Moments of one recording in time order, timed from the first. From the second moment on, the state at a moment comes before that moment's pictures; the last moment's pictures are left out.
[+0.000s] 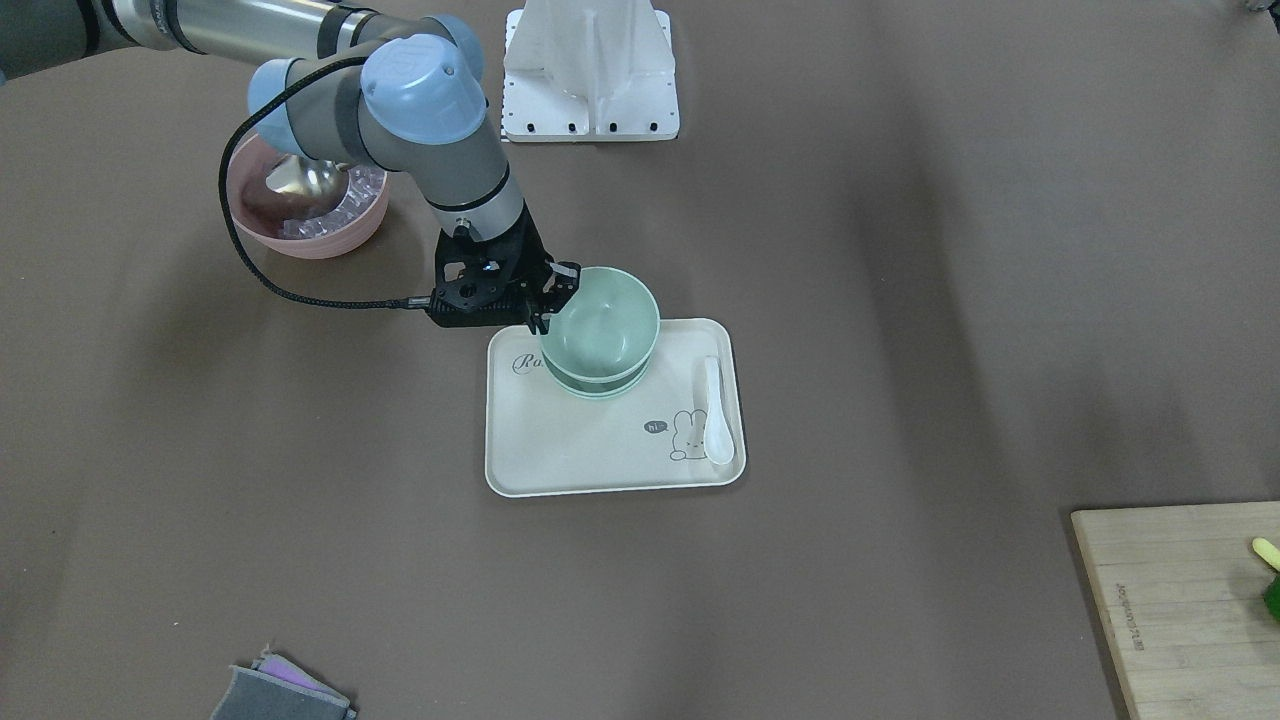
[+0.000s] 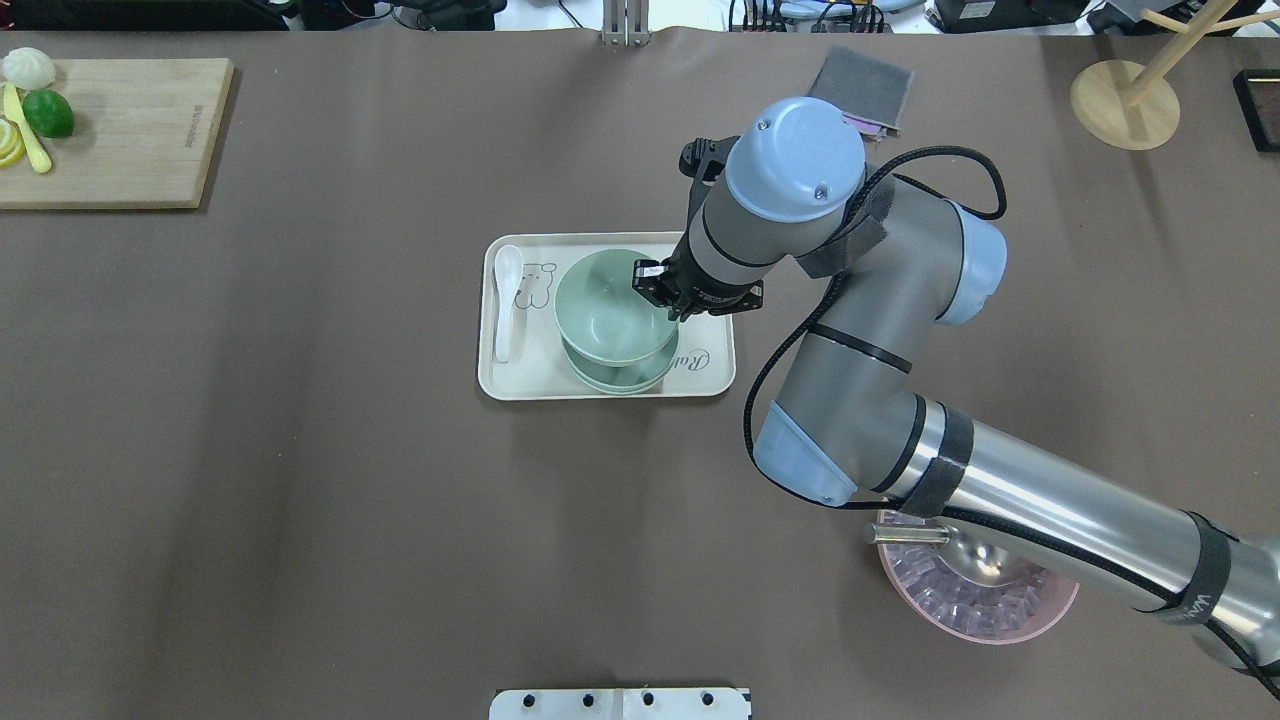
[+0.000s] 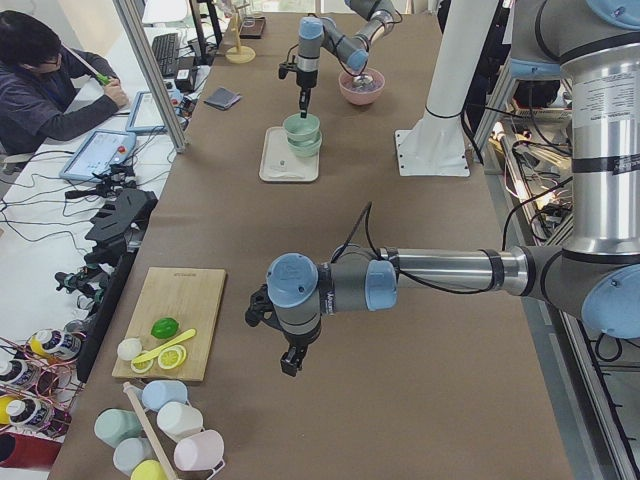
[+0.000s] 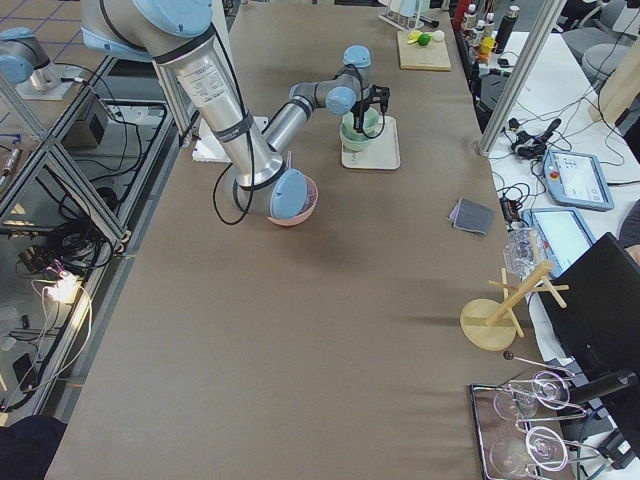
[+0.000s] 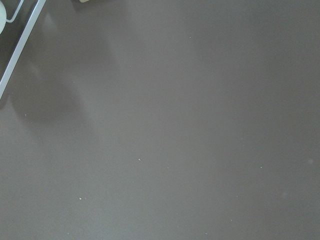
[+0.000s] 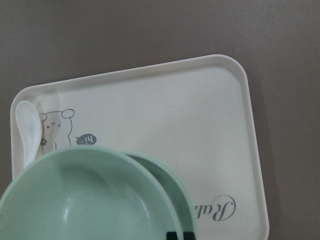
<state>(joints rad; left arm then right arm) -1.63 -1.44 -1.71 -1.48 -2.36 0.48 0.62 -0.85 1.62 -1.43 1.95 1.29</state>
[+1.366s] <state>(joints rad) -1.63 -1.43 -1.71 -1.48 -2.36 0.48 0.57 -0.85 1.58 -1.43 1.89 1.30</state>
